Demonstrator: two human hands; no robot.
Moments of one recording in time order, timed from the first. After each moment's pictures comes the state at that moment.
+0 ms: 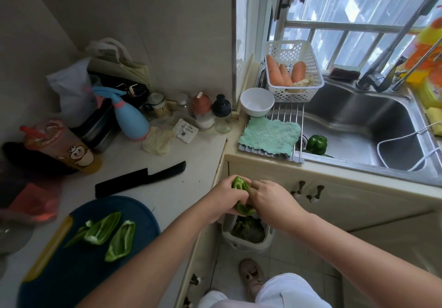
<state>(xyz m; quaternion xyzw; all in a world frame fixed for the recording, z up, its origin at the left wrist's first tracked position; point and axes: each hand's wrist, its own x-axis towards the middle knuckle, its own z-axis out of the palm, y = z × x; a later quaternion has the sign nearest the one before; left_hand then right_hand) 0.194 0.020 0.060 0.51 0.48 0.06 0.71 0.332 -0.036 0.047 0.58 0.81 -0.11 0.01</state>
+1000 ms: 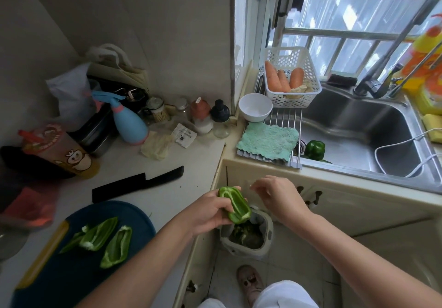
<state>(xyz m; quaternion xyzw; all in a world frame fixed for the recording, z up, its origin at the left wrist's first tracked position) 0.170 0.023 0.047 0.31 0.41 0.11 0.85 0.351 -0.030 0.048 0.71 0.65 -0.21 -0.17</state>
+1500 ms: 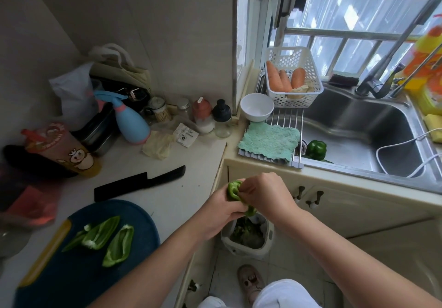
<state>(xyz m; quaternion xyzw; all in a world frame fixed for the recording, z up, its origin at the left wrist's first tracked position) 0.182 0.006 0.052 0.43 0.40 0.17 0.79 0.323 -0.016 0.060 0.71 0.65 -0.23 -0.16</state>
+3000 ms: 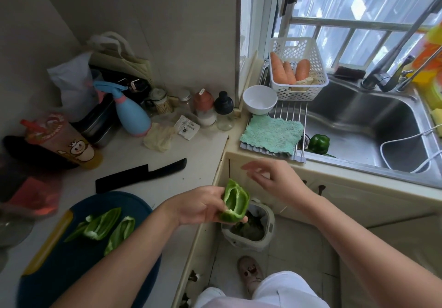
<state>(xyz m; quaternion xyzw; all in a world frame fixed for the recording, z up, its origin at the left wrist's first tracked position) 0.145 0.034 0.060 0.38 0.30 -0.02 0.87 0.355 -0.010 0.060 0.64 0.66 -0.31 -0.24</state>
